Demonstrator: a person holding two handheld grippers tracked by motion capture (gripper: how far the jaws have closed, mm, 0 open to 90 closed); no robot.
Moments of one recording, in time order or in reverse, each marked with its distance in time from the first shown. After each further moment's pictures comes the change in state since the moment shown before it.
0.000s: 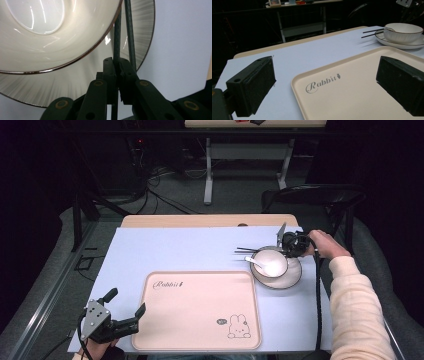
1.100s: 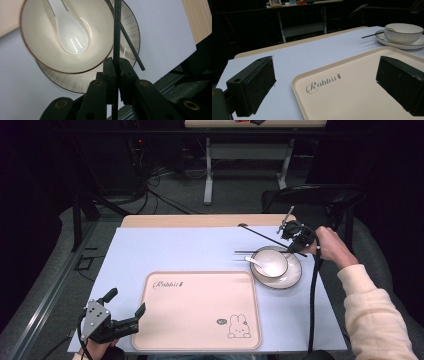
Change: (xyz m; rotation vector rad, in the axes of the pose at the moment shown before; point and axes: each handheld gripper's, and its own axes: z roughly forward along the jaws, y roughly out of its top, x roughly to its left) left arm 0.000 0.000 0.000 0.000 0.004 0.003; right arm 0.026 0.022 -0.080 -0.008 -0.040 0.372
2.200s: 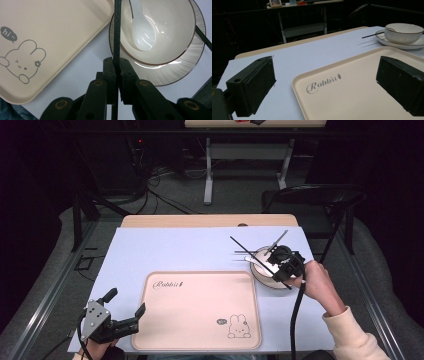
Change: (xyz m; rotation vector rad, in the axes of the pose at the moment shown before) left arm 0.000 0.000 0.000 -0.002 0.001 0.003; right arm 0.106 -0.005 -0.017 -0.050 0.070 0.246
